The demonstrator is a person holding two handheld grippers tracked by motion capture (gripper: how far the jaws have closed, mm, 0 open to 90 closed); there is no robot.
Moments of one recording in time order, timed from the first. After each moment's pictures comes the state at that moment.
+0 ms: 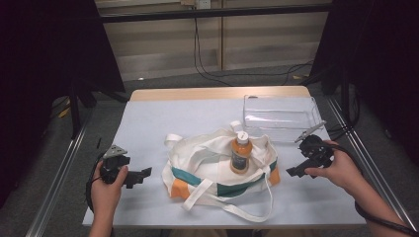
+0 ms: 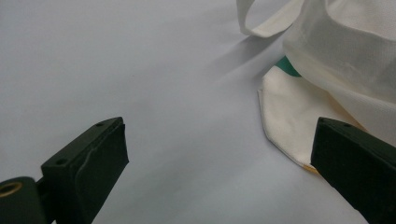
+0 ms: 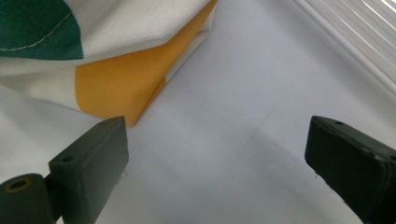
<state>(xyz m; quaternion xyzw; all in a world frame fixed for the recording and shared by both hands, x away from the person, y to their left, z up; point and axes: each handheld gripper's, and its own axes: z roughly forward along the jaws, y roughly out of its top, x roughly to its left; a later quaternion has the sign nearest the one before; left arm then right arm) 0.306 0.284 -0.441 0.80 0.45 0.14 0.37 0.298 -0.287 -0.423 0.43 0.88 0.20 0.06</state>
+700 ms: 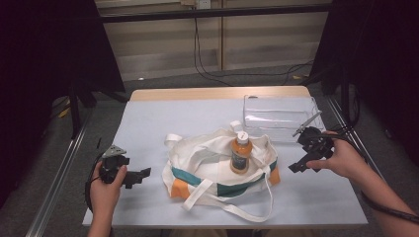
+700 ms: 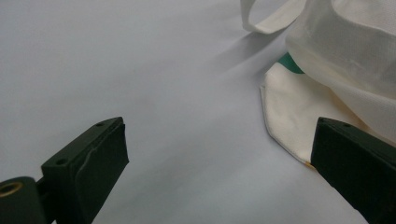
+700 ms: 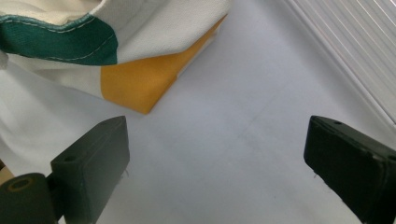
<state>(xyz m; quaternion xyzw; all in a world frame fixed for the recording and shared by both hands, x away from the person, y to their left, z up) 0.307 0.287 -0.443 0.80 0.46 0.13 0.37 0.307 -0.278 -0.392 0.41 0.90 0.15 0.04</state>
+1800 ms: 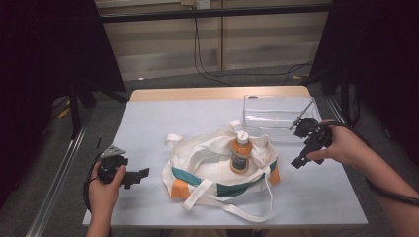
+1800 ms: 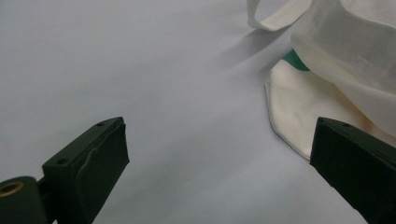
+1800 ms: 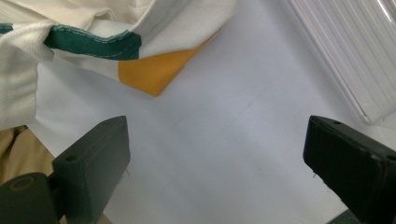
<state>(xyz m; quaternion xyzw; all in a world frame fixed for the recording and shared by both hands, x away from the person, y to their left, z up) 0.308 0.291 -0.444 0.80 0.46 0.13 0.36 0.317 -0.265 -0.358 0.38 0.92 0.09 0.01</state>
